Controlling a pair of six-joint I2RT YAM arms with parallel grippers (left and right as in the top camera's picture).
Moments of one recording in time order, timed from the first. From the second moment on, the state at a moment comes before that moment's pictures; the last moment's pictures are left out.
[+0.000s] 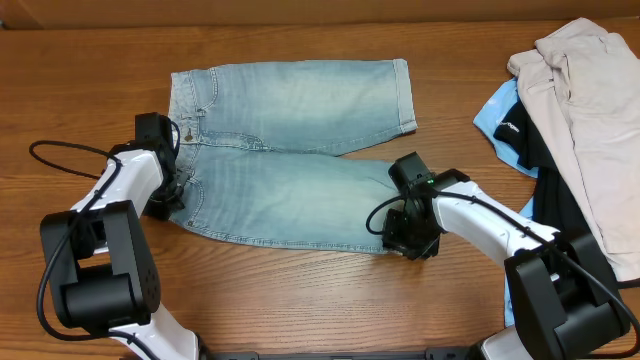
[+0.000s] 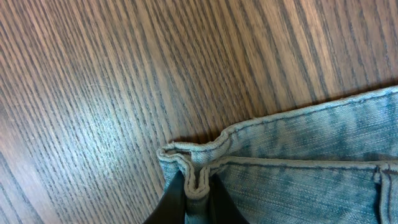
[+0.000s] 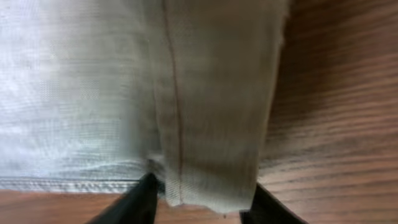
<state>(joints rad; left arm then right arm) 0.16 1.87 1.10 -0.73 -0.30 -1.04 0.42 1.70 0.90 -0.83 -0.23 0.67</state>
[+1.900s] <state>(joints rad) 0.16 1.67 1.85 -1.47 -0.12 -0.59 0.20 1.38 1.49 -1.34 -0.24 0.51</state>
